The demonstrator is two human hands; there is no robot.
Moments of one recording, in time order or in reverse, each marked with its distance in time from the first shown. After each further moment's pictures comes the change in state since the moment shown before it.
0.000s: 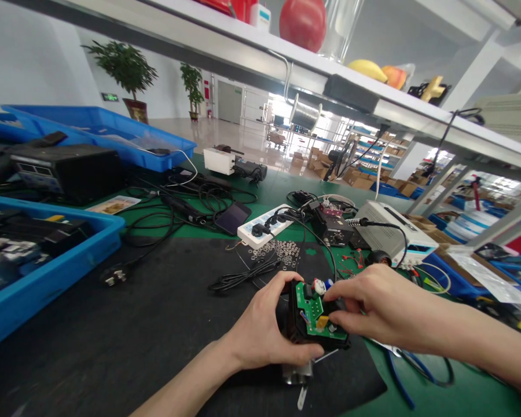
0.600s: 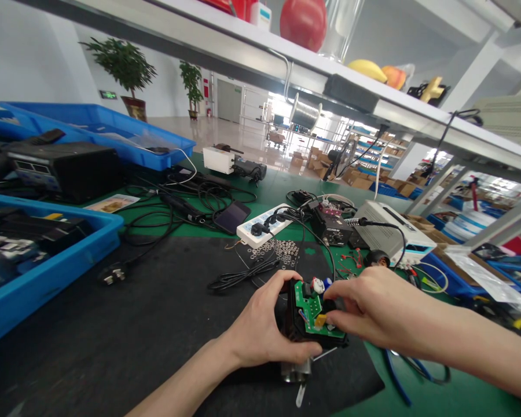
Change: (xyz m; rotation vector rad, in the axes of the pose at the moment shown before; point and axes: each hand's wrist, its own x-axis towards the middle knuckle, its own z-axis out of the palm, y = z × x) left_hand 0.002 0.001 0.000 0.027 -0.003 -0.007; right_hand 0.001 -0.008 0.003 -0.113 0.017 0.098
